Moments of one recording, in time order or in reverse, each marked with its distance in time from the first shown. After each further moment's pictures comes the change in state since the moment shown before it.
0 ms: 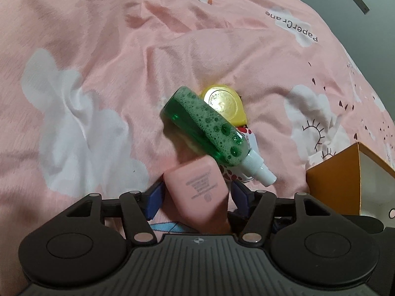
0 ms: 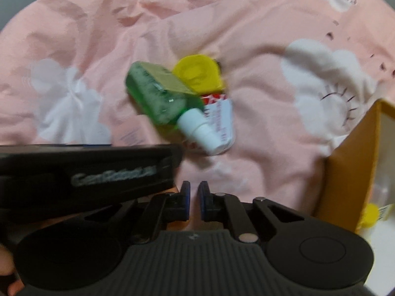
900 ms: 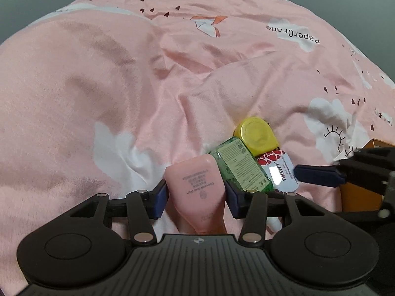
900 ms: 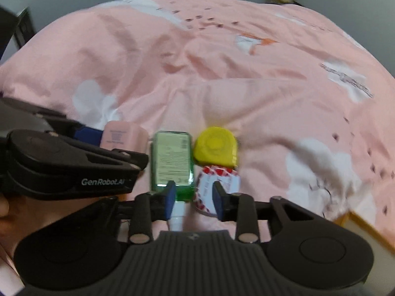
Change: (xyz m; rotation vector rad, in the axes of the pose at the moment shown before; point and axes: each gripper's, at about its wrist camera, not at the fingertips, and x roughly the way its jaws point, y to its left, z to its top) left arm -0.034 0.018 0.021 0.175 -0.095 0.134; right arm -0.036 0.033 0.027 -0.331 -0.166 -0.042
